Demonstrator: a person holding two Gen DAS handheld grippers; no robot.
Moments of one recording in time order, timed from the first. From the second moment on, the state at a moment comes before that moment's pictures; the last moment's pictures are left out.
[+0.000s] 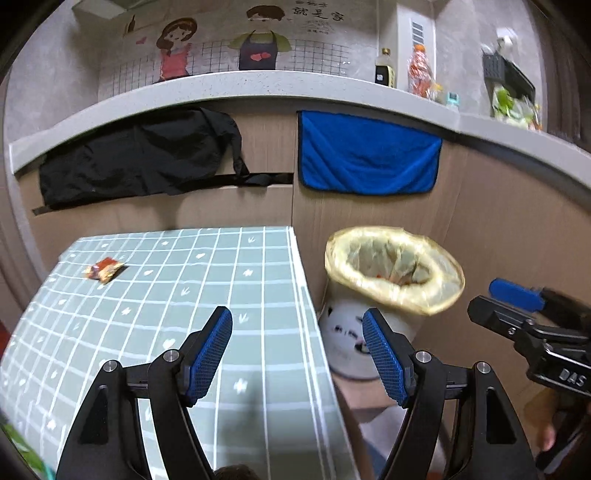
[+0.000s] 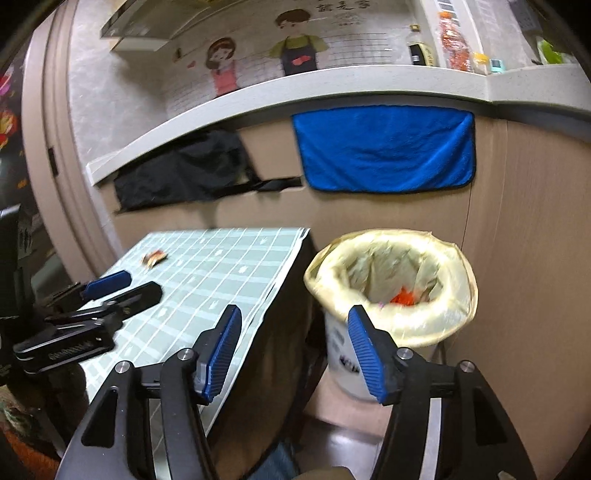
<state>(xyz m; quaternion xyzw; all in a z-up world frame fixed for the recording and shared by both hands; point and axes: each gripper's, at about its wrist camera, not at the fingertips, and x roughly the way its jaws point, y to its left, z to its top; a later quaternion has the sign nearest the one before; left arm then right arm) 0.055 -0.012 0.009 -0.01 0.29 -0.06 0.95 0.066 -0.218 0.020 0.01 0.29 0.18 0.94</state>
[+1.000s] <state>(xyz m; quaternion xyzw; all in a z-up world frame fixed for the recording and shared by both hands) -0.065 0.008 0.061 -0.02 0.19 -0.01 0.98 -0.052 -0.192 0.059 -0.02 0.21 0.15 0.97</state>
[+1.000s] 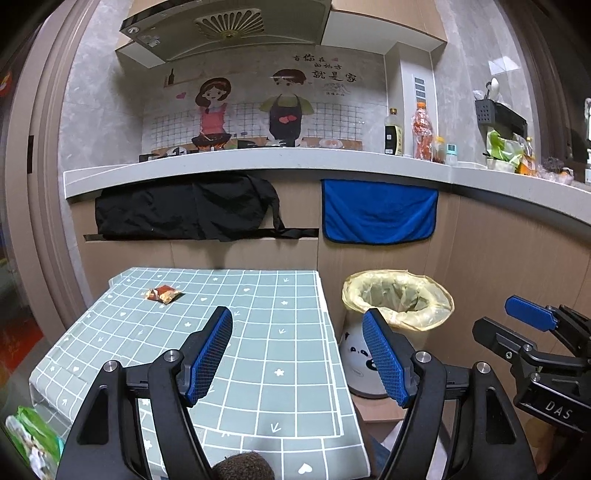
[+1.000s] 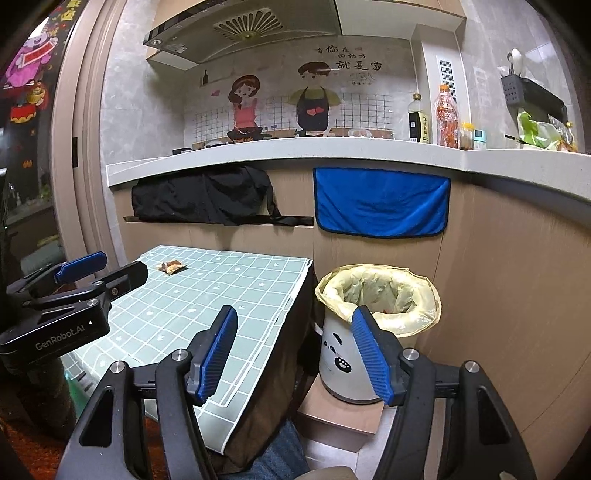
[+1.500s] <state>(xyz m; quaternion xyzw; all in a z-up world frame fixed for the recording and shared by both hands) -0.065 0.010 0.058 -0.02 0.20 -0.01 0.98 -0.049 -0.196 0.057 -0.02 0.21 0.14 0.97</state>
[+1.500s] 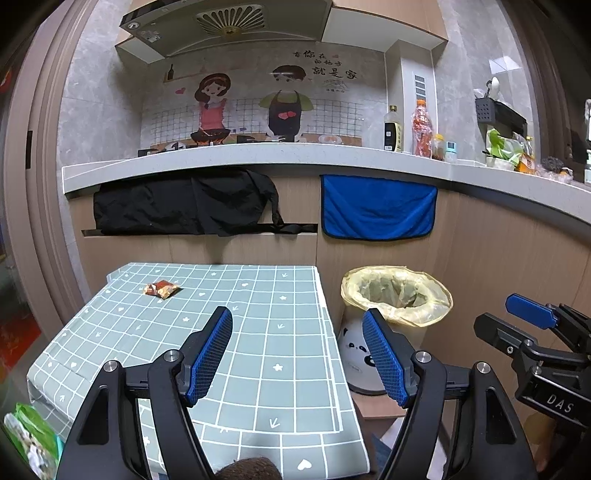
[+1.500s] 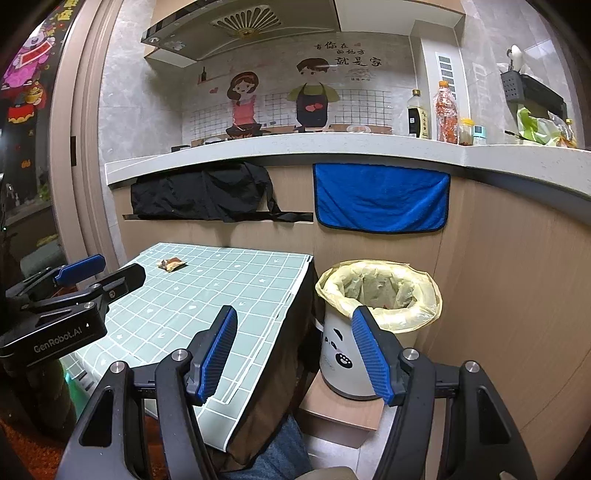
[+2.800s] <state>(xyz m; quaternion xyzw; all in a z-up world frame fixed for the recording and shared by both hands) -0.065 0.006 0.056 -0.01 0.20 -0.02 0.98 -0.051 -0.207 0.058 -0.01 0.21 0.13 0.97</state>
